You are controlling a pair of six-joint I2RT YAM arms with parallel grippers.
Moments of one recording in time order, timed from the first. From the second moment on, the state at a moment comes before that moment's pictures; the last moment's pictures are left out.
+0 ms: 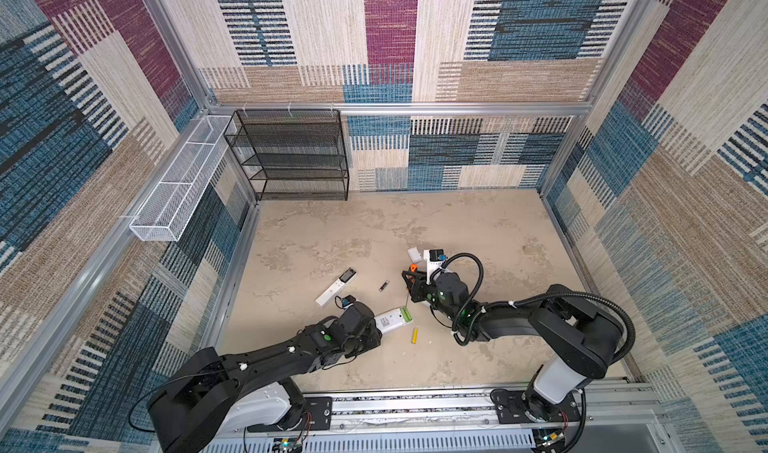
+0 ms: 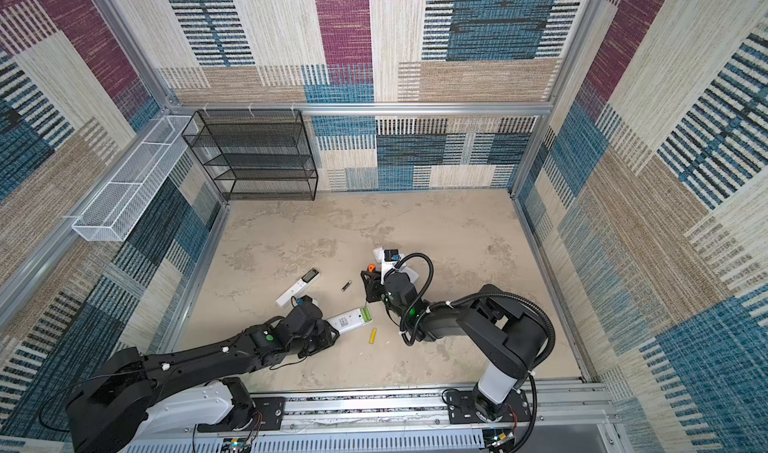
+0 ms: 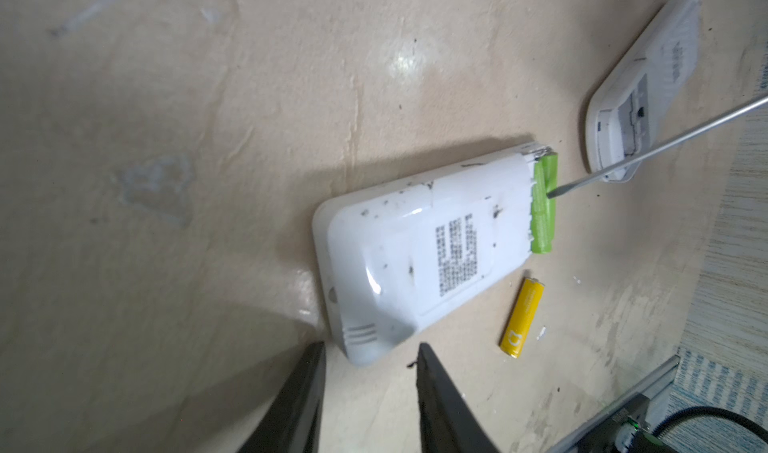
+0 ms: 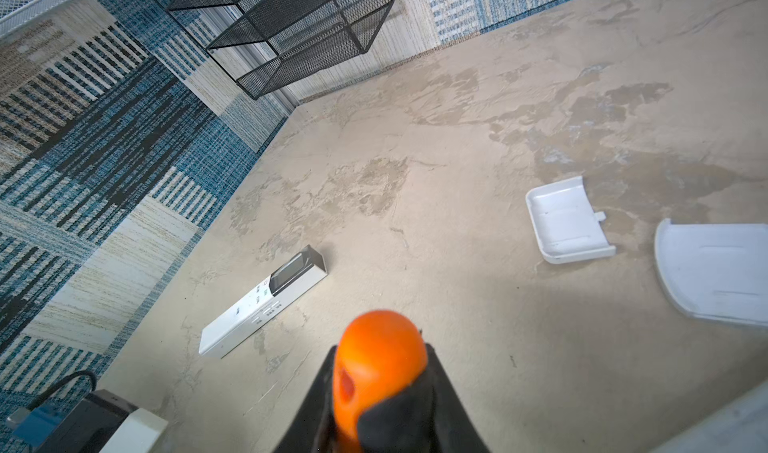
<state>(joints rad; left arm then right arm) -0.85 1.17 0.40 -0.18 0.00 -1.13 0.80 1.66 0.57 0.79 0.14 0.59</state>
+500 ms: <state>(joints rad) -0.85 1.14 0.42 -0.22 -0.01 -1.13 0.80 1.57 0.57 0.68 0.14 0.58</state>
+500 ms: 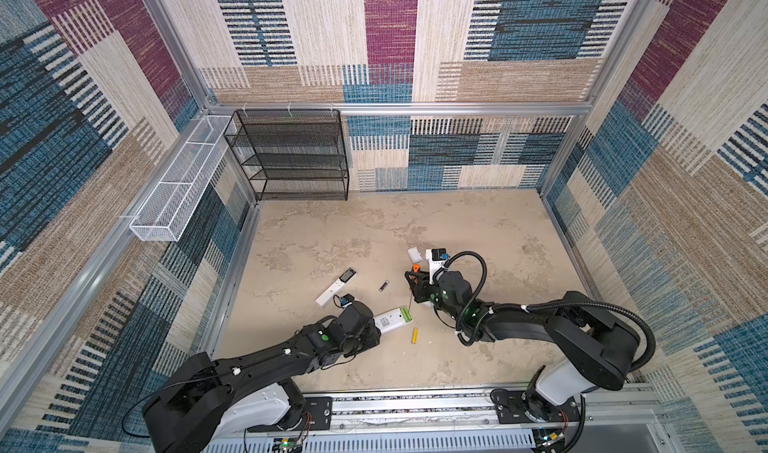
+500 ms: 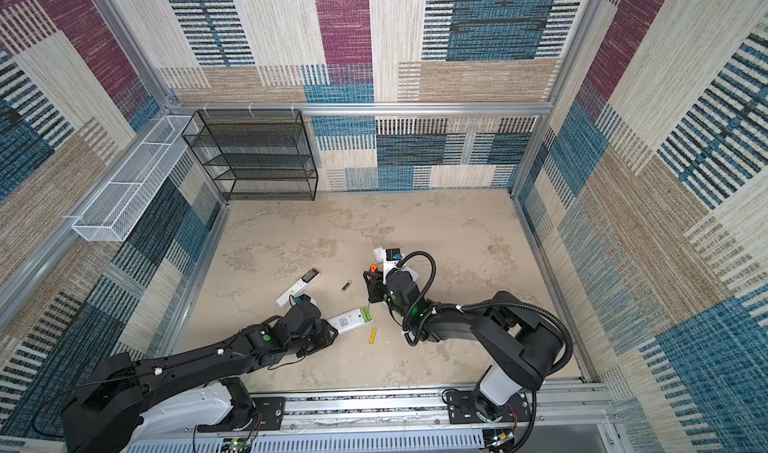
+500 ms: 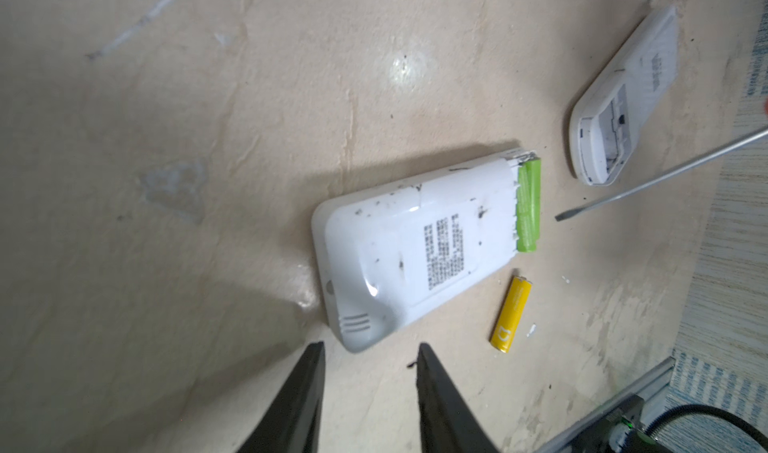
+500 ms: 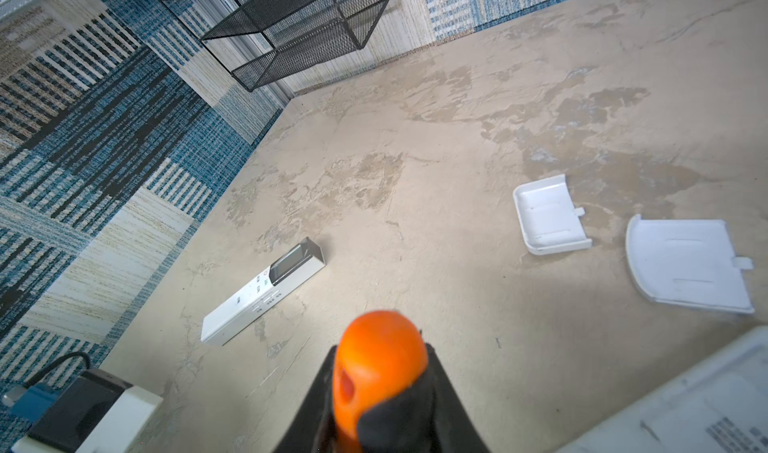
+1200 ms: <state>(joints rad) -0.85 1.21 0.43 -0.19 -0.02 -1.13 0.80 1.63 0.56 0.66 0.09 0.62</state>
